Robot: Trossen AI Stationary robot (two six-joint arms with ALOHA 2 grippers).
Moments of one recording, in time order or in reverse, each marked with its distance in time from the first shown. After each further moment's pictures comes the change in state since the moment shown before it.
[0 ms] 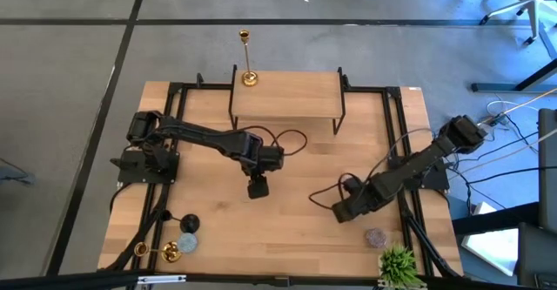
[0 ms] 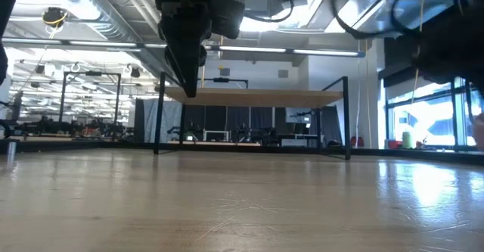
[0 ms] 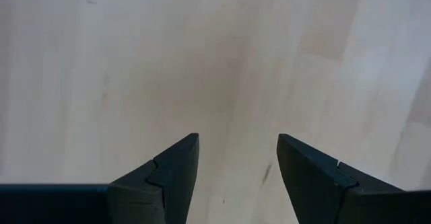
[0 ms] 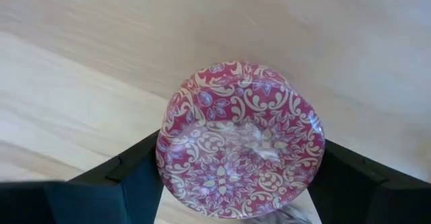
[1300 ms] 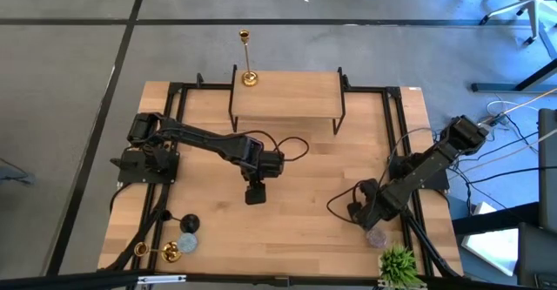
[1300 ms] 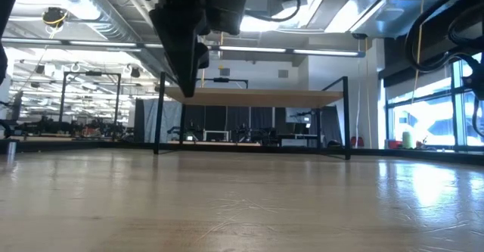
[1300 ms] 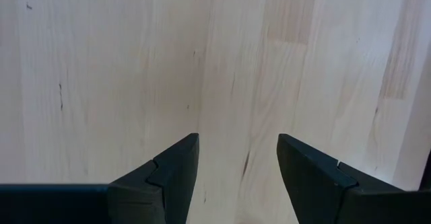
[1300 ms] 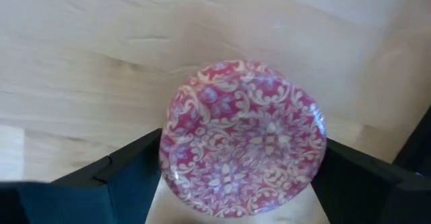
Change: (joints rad) left arm -0.037 0.018 0.000 0.024 0.081 0.069; right arm 0.173 -0.003 -0.115 -0.097 0.022 0.274
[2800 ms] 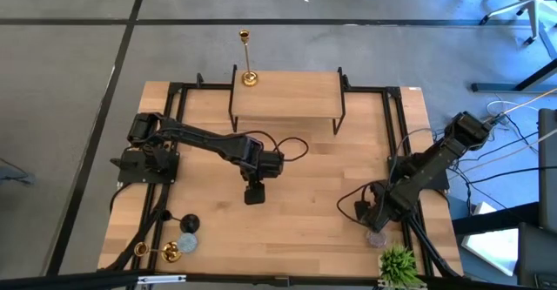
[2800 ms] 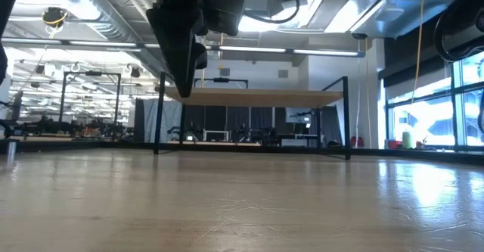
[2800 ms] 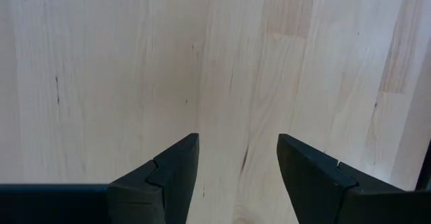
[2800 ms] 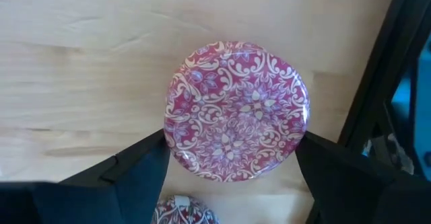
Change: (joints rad) left arm 0.000 0.000 0.000 -0.018 0.009 0.000; right arm 0.068 -0.070 0.000 -0.068 -0.067 0.226
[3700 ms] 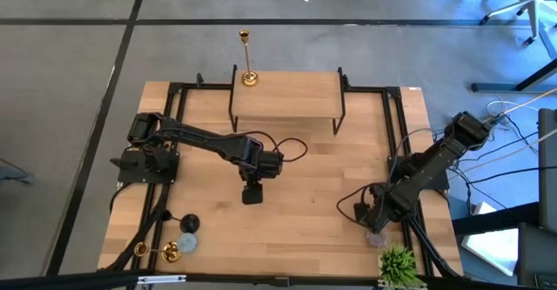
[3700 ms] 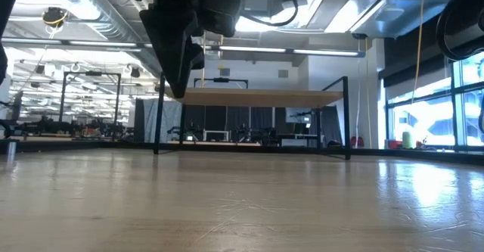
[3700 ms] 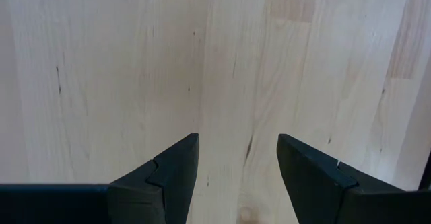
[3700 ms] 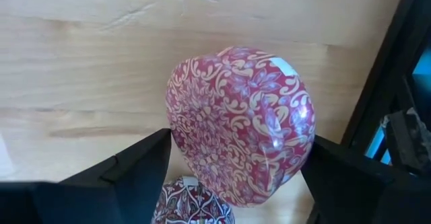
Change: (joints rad) left arm 0.000 0.000 0.000 -0.036 0.002 0.024; right arm 0.002 0.001 0.000 0.051 -0.043 0.029
